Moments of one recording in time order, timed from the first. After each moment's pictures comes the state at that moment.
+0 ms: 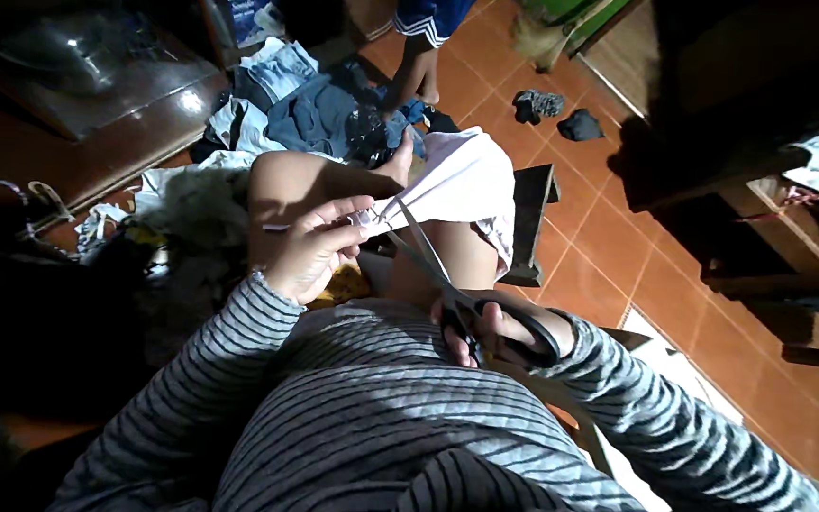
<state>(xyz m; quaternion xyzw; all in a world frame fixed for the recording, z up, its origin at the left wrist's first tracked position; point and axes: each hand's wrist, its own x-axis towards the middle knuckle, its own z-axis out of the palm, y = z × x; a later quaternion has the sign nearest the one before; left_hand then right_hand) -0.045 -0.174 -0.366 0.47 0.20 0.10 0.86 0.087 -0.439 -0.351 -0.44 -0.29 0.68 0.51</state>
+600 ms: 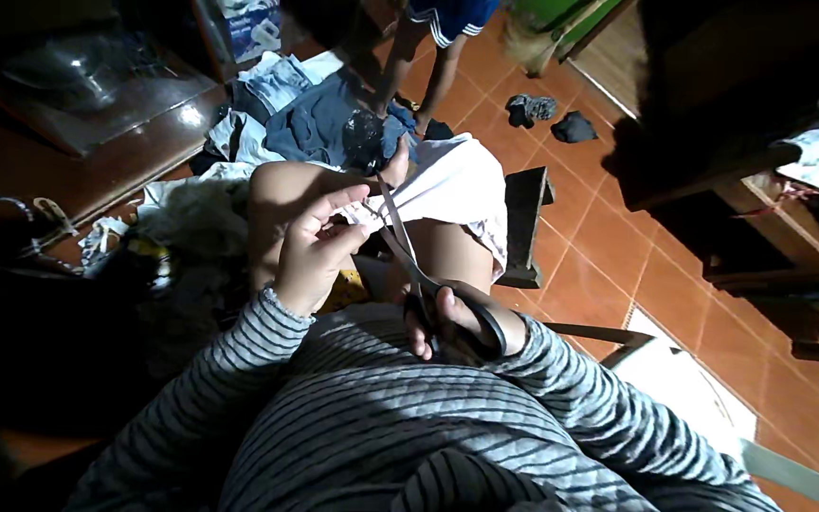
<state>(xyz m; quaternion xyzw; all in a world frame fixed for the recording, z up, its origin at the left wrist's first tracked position) -0.047 -0.186 -0.357 0.56 0.15 0.22 0.79 0.054 -0.396 -0.338 -0.48 -0.24 0.62 0.57</state>
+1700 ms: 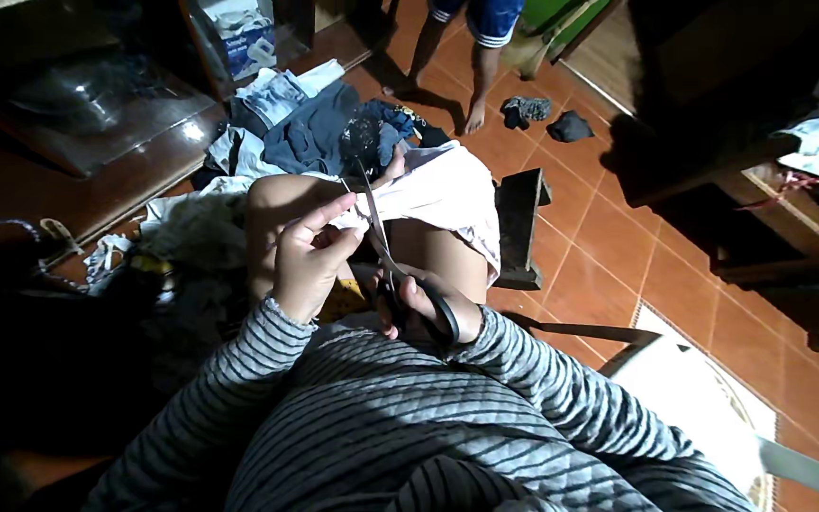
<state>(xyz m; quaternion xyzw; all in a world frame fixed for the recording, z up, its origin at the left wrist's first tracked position) -0.038 -0.187 -0.359 0.57 0.17 0.28 0.75 0.051 -0.361 -0.356 -0.50 -0.30 0.54 0.61</state>
